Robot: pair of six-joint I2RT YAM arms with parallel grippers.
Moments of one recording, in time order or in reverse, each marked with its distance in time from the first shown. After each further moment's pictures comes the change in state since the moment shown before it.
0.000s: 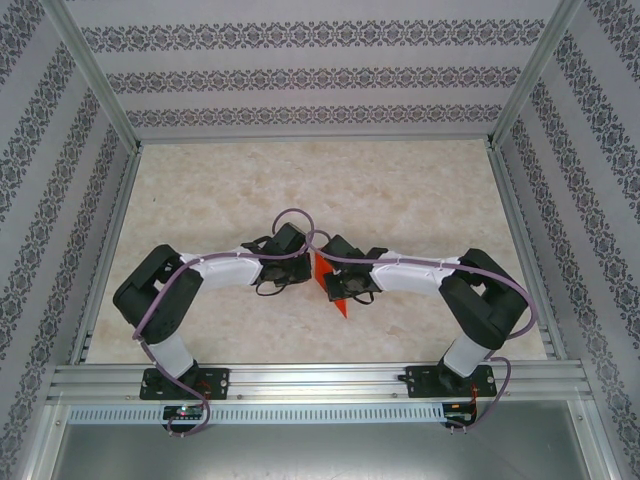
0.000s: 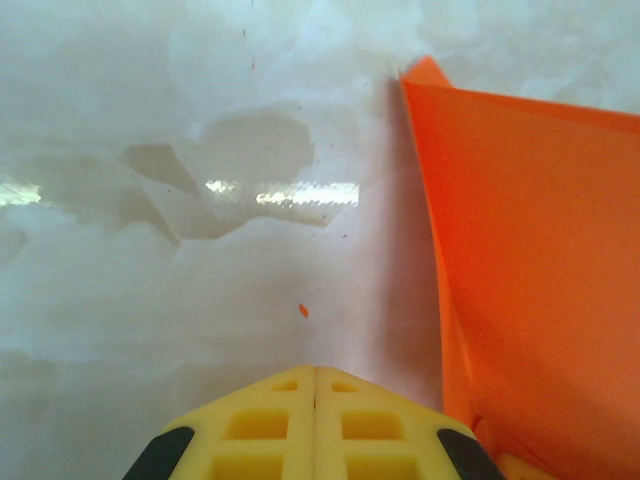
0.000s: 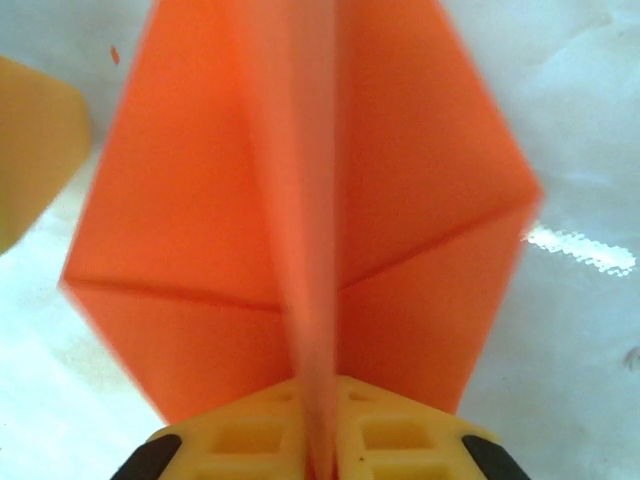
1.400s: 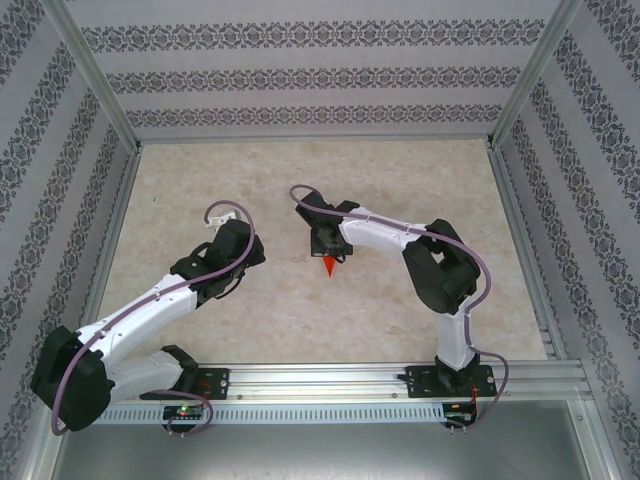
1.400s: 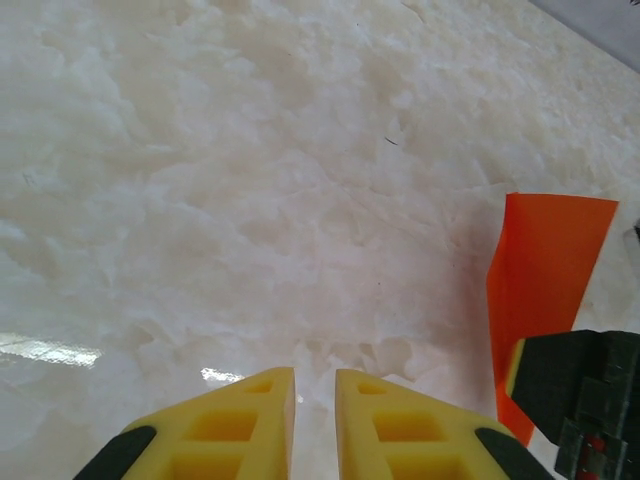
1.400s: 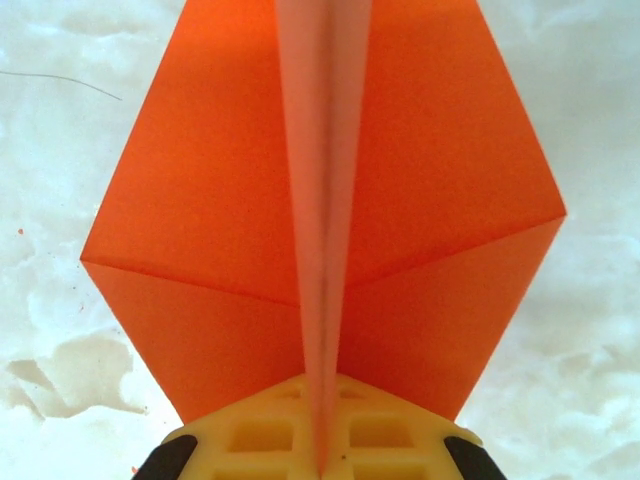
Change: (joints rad) left arm 0.119 -0.578 -0.162 -0.146 -0.372 0.003; right arm -0.092 0.338 0.557 -0.321 0.188 0.155
